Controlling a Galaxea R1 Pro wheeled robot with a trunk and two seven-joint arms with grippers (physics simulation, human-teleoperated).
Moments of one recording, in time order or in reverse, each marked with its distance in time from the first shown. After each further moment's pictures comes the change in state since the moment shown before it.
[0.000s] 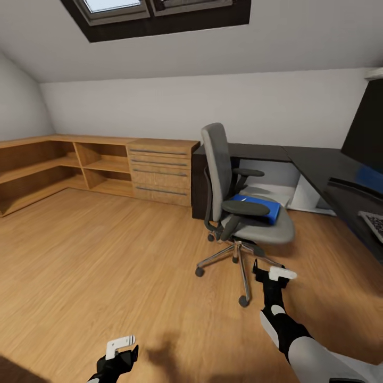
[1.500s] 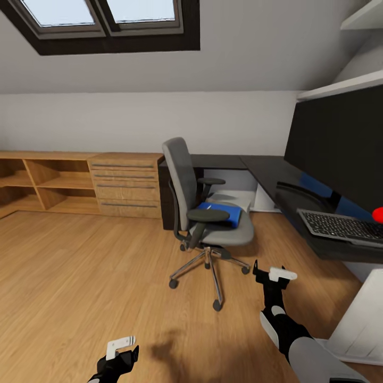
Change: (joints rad) left arm 0.000 -0.001 0.000 0.002 0.001 0.000 -0.002; right arm 0.000 -0.001 -0.001 0.009 0.001 0.002 0.000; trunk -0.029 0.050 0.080
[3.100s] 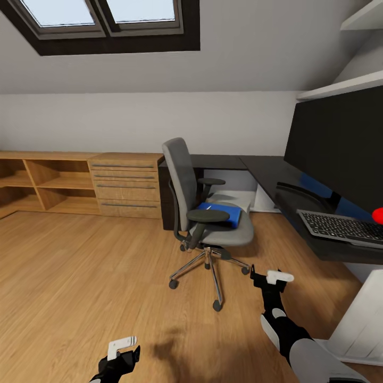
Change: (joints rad) left arm 0.000 -0.007 0.001 0.002 0.000 -0.001 -0.001; right arm 0.000 -0.003 -0.003 0.033 -0.011 0.033 0.071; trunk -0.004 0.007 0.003
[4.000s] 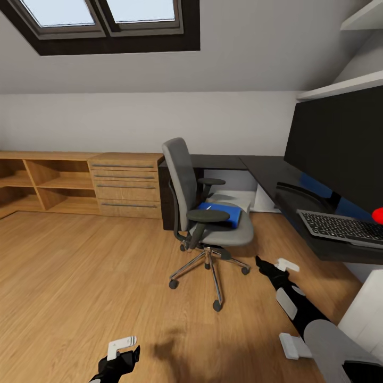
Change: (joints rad) left arm 0.000 0.001 0.000 0.000 0.000 0.000 0.000; right arm -0.074 -0.100 -0.006 -0.081 -0.445 0.387 0.309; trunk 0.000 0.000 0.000
